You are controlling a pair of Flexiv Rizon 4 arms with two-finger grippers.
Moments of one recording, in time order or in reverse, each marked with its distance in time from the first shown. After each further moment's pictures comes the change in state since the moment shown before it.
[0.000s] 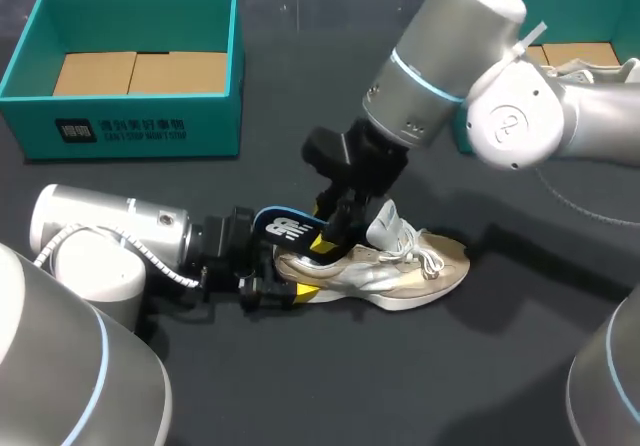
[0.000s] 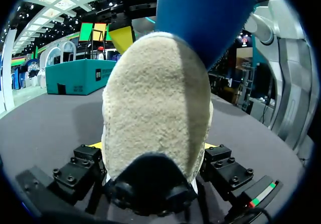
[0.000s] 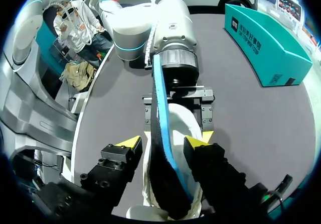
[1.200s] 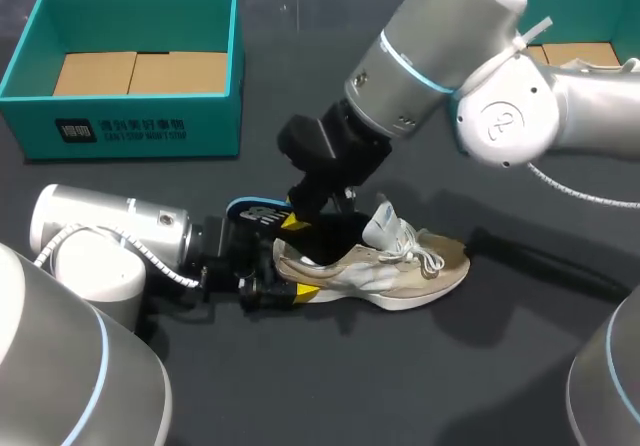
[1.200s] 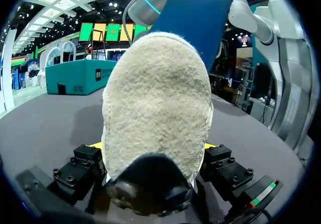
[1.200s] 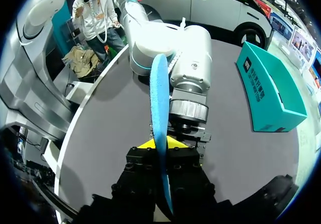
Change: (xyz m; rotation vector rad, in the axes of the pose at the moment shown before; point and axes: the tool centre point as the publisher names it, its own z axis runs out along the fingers) left arm 0.000 0.000 0.000 0.000 0.000 0.000; right arm 0.017 0.055 -0.018 -0.038 -0.058 -0.257
